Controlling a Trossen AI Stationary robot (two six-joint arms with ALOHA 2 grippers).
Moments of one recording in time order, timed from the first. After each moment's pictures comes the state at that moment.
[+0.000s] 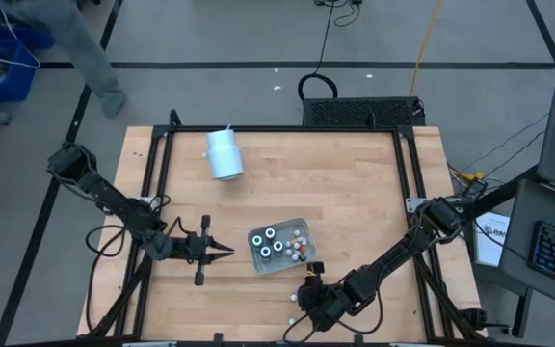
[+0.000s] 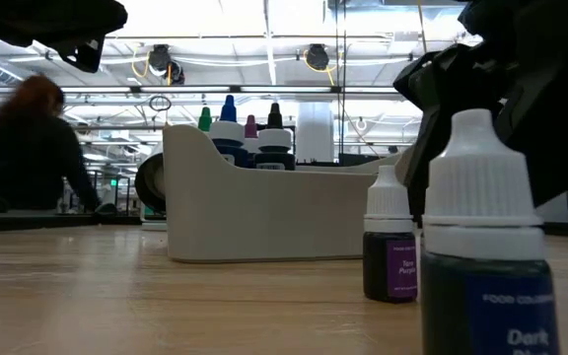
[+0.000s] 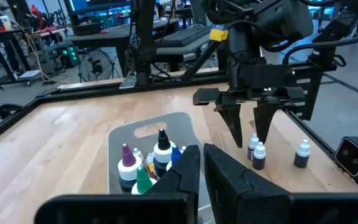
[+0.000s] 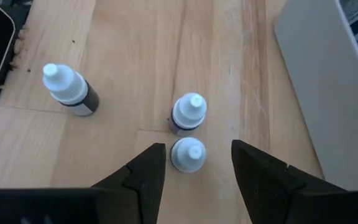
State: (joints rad) left arm -0.69 1.18 0.35 0.68 -0.63 -0.02; right arm 0.67 1.99 1.27 -0.33 0.39 0.46
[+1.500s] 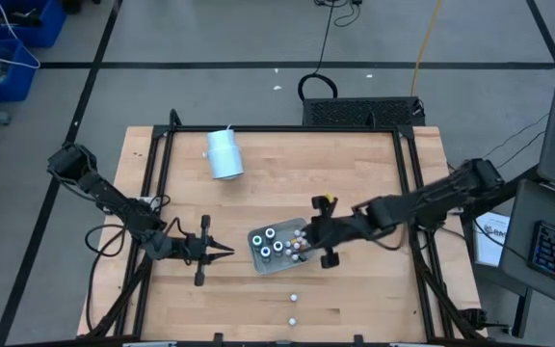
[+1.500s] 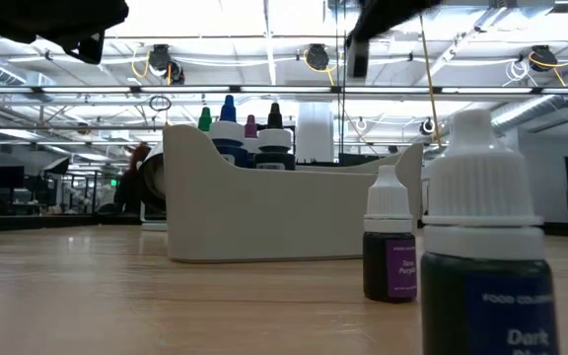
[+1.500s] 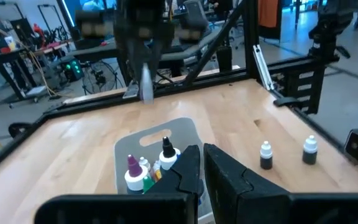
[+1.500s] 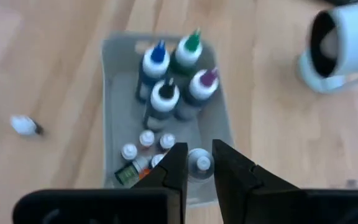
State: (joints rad) left arm -0.69 1.18 0.35 0.70 -0.63 0.07; right arm 0.34 1.50 1.21 -0.55 0.29 -0.01
